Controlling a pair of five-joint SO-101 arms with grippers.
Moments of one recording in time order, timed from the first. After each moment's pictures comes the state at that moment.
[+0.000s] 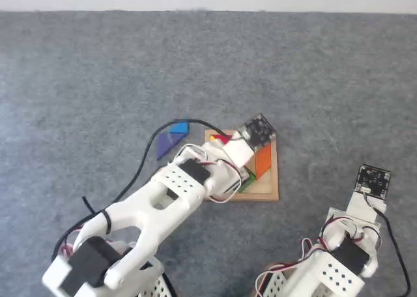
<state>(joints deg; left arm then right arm) 31.8 -13.5 52.5 33.4 -10.2 35.6 -99.2 95.6 69.5 18.9</state>
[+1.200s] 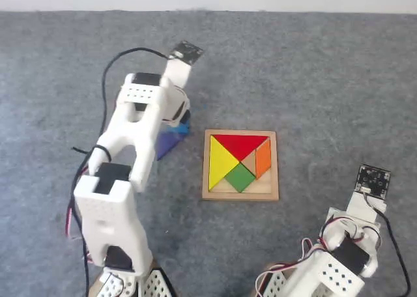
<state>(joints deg) 2.4 26.1 -2.0 65.8 -18.1 35.6 -99.2 95.6 69.5 18.9</state>
